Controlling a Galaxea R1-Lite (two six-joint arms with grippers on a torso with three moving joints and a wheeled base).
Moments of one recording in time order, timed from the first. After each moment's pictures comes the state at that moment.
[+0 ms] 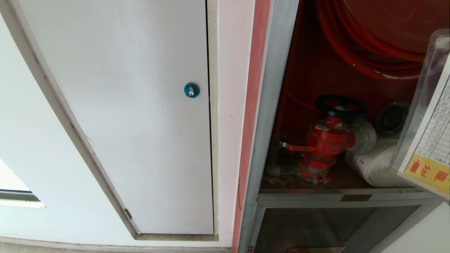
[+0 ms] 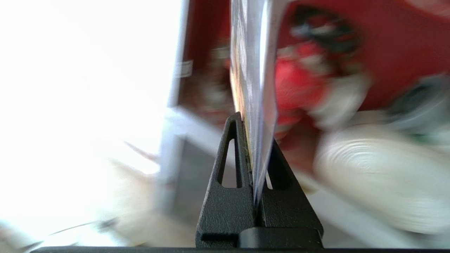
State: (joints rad) left arm 0.01 0.00 0.00 0.01 -0.04 0.02; right arm -0.02 0.58 -0.75 0.28 0.41 -0.29
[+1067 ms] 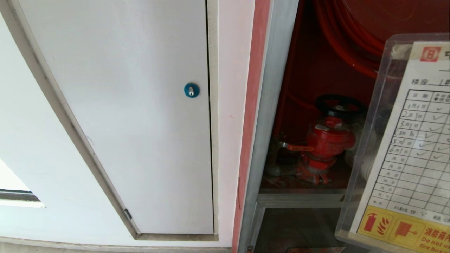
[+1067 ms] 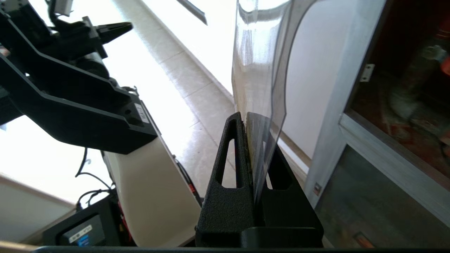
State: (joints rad) left arm 0.01 0.00 0.00 0.01 -0.04 0.02; right arm 0.04 0.75 -0.79 0.34 0.97 -0.15
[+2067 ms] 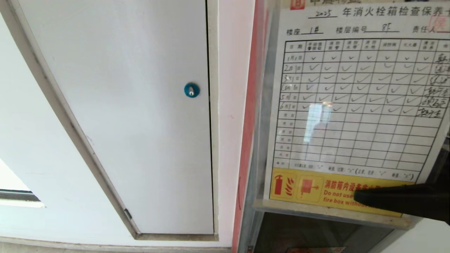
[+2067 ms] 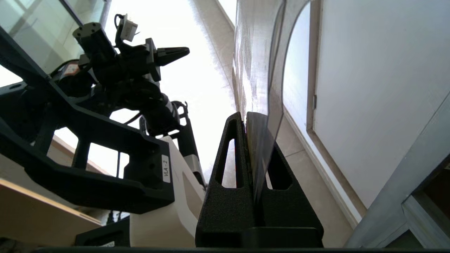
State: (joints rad) left arm 0.01 0.00 0.00 0.01 -0.04 0.02; right arm 0.49 1.10 -0.85 -0.07 0.80 0.02
